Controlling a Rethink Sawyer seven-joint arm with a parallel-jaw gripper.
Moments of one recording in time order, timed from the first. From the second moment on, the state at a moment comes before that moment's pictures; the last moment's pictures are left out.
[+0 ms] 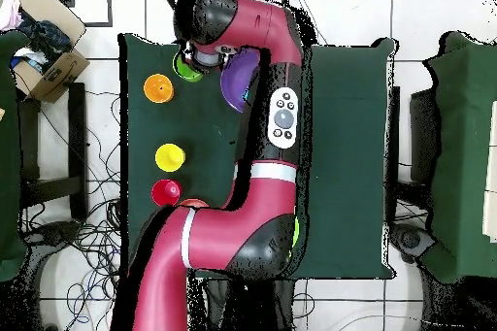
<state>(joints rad) -0.09 0.20 -0.25 0.12 0.44 1.46 1.71</state>
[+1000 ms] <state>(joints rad) -0.24 0.34 -0.99 -0.01 1.18 1.46 1.62</state>
